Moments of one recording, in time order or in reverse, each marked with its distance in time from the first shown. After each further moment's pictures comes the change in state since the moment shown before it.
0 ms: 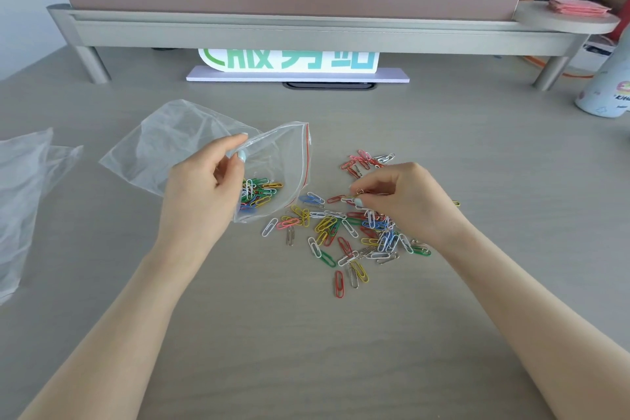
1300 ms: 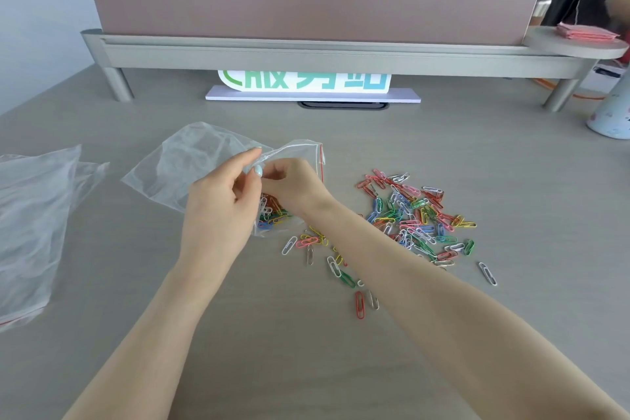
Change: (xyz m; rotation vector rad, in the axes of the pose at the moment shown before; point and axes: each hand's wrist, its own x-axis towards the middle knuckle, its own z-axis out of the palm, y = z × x) left_hand 0.003 0.004 -0.006 -0.019 0.048 -0.002; right_hand 0.075 -0.076 0.115 0.311 -0.156 0.000
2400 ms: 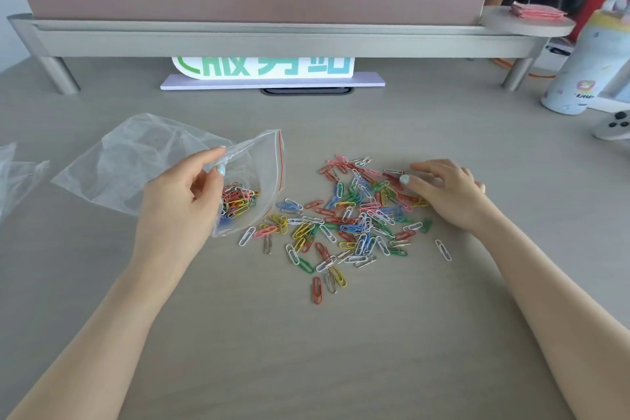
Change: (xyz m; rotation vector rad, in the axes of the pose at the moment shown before) left_hand -0.007 -0.002 0.009 0.001 -0.077 -0.041; right_hand -0.098 0.086 -0.199 -0.694 0.390 0.297
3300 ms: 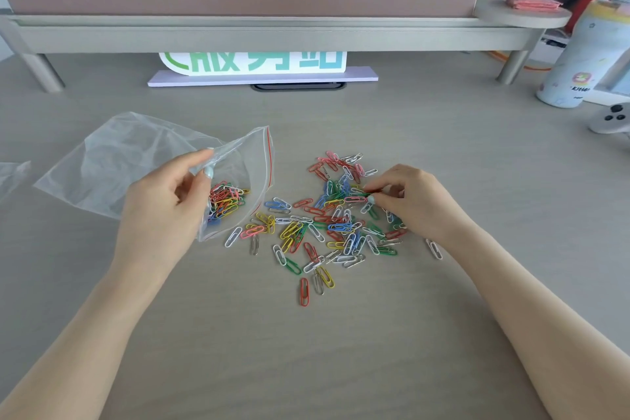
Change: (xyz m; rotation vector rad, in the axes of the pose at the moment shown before) left_hand -0.001 -0.002 0.004 0.020 -0.022 -0.007; right_hand -0.016 -0.023 0.013 0.197 -0.101 -0.299
